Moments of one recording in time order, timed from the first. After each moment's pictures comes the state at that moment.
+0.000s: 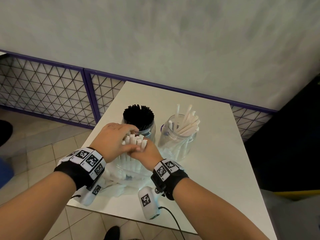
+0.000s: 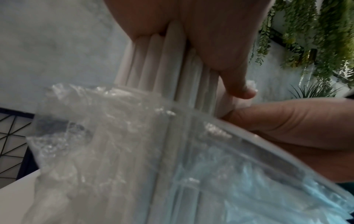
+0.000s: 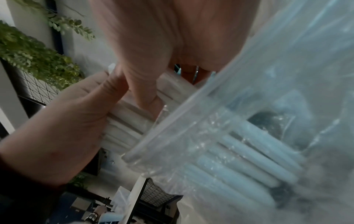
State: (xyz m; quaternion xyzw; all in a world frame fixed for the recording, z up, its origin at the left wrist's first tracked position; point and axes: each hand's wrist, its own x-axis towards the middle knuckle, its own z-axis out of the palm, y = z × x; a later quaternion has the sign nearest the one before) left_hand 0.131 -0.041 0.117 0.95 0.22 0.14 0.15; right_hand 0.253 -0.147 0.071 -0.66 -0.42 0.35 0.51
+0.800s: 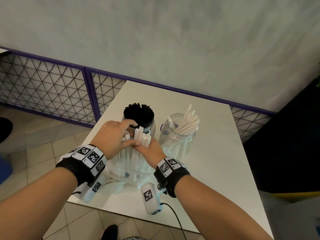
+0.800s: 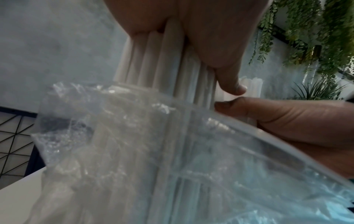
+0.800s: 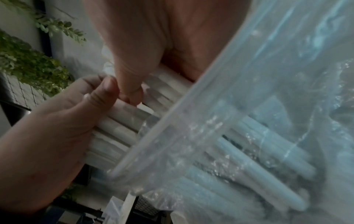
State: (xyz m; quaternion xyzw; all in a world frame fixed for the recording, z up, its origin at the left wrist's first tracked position) left_hand 0.130 -0.045 0.116 0.95 0.24 0.15 0.13; right_hand 0.261 -0.154 0.071 -0.65 -0.38 0.38 0.55
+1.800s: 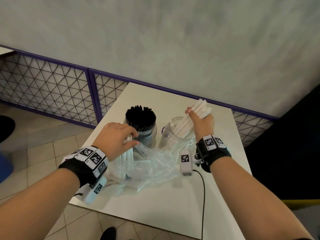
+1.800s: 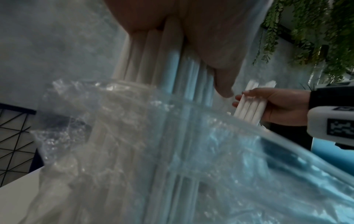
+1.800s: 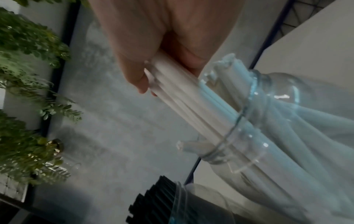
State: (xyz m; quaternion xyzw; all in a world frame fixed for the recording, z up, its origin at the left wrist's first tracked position) left_hand 0.133 -0.041 0.111 0.95 0.24 0.16 0.10; right_hand 0.384 -0.178 0.151 -0.68 -0.23 0.13 0.68
